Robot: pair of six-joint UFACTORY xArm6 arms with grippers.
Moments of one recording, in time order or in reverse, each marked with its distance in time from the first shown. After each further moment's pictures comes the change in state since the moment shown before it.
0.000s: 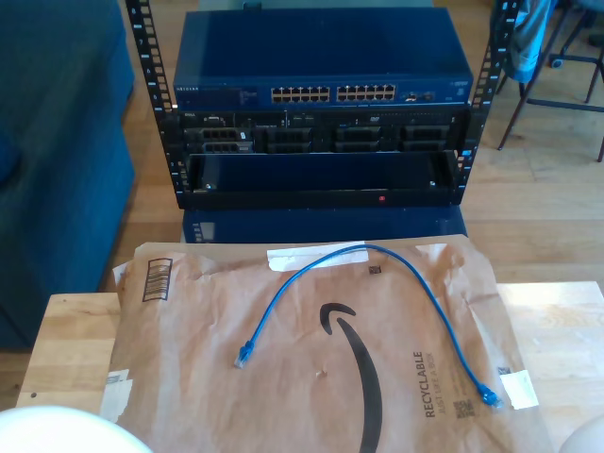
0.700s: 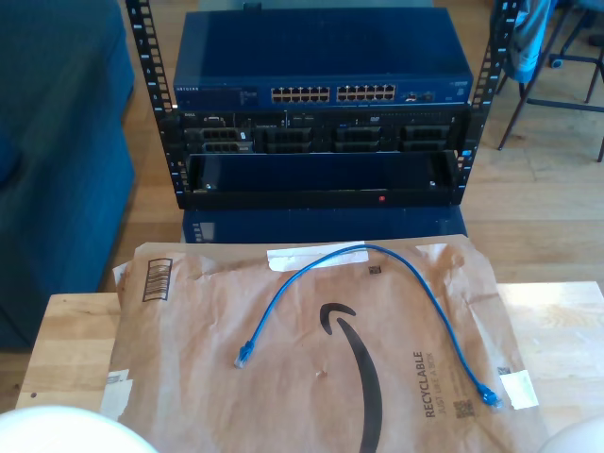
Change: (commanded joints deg) left arm 0.1 -1.1 -5.1 0.4 9.1 -1.3; right arm -0.1 -2.4 -8.6 -0.3 15.0 5.1
